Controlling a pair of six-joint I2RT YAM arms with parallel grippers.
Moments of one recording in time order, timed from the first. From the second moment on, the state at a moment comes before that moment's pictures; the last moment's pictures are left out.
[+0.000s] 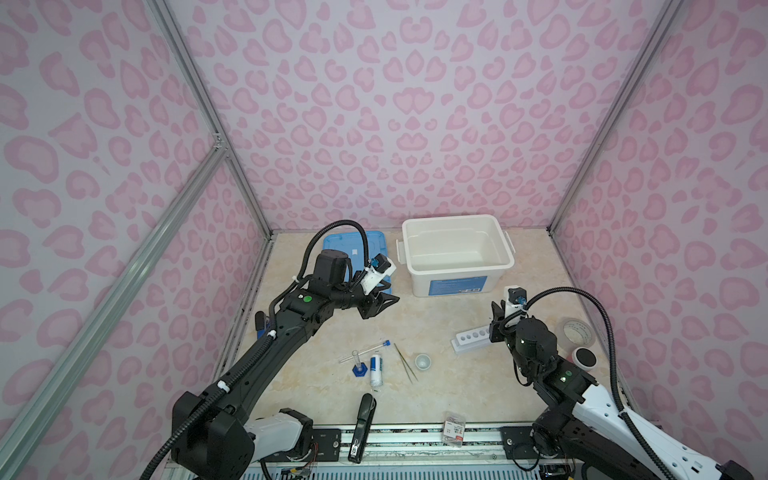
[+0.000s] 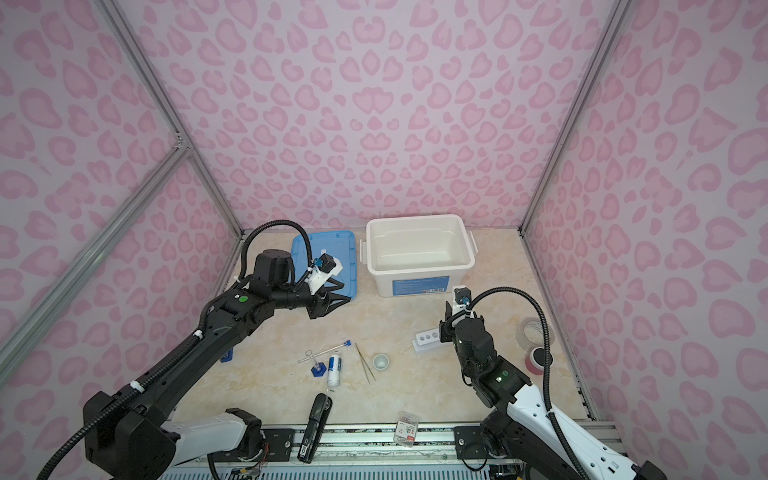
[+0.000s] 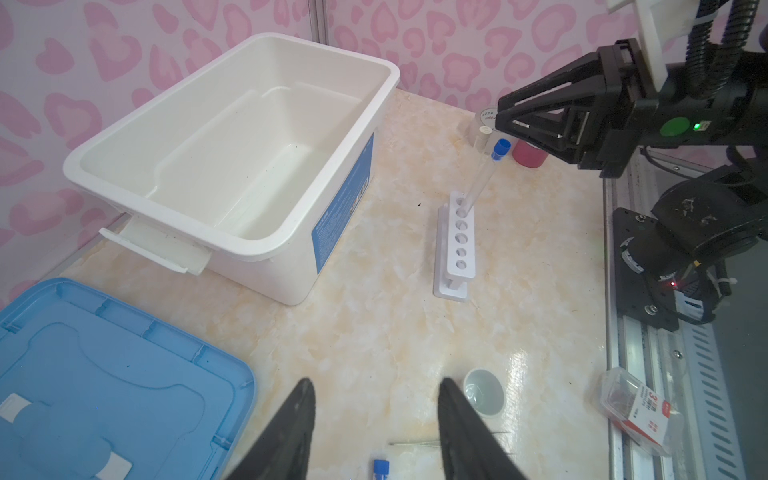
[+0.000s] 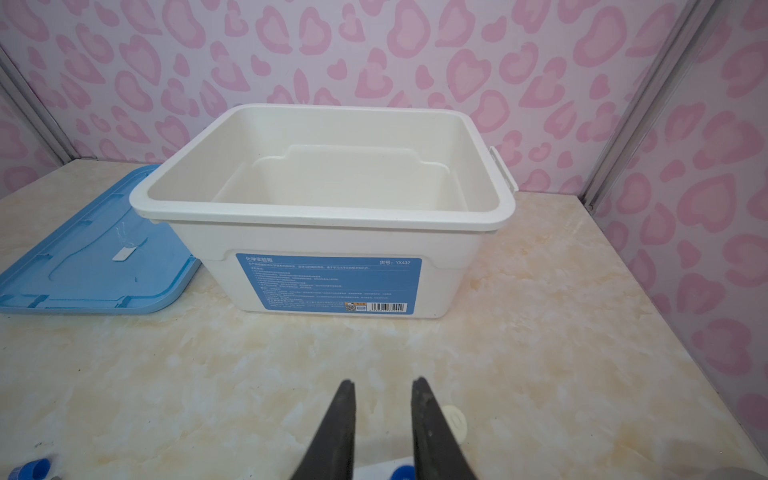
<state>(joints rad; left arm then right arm) -0.42 1.25 1.07 -0.45 0.64 0.36 0.64 0.71 0.46 -0.07 0.52 0.16</state>
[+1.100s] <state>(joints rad) -0.42 1.24 1.02 -0.67 0.43 0.45 0.57 1.18 1.01 -0.21 0.12 0.03</state>
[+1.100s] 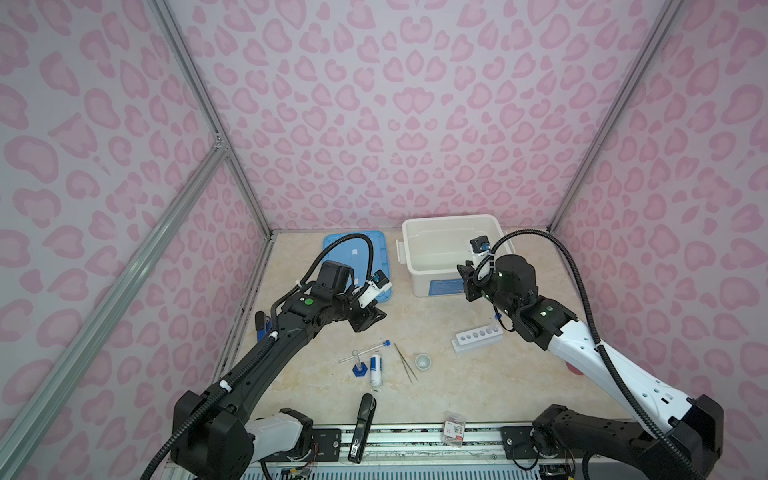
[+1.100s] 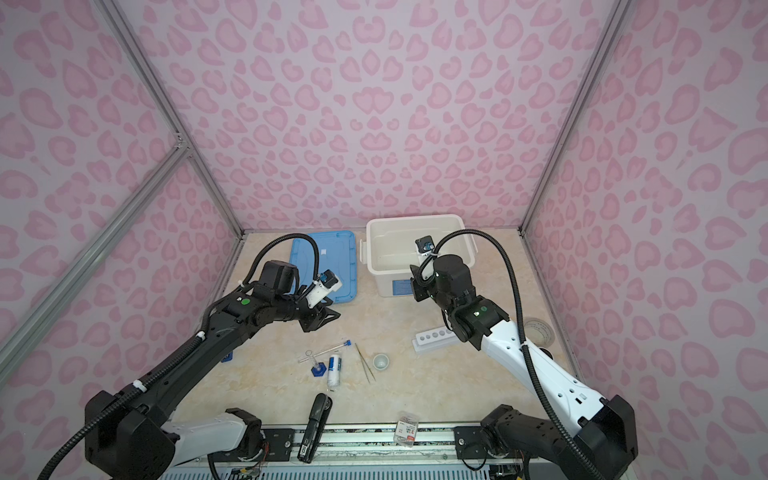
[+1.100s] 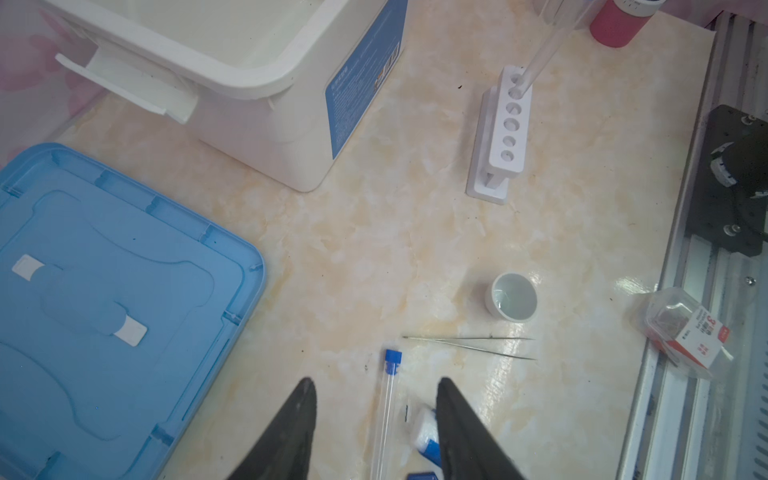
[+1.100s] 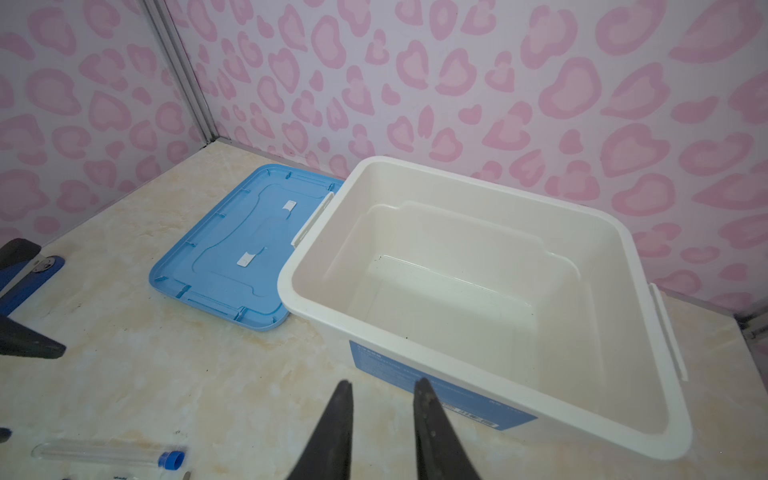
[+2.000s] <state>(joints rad) -0.45 1.45 0.97 -0.78 0.16 0.53 0.52 1.25 0.98 -0.14 -0.01 0.05</state>
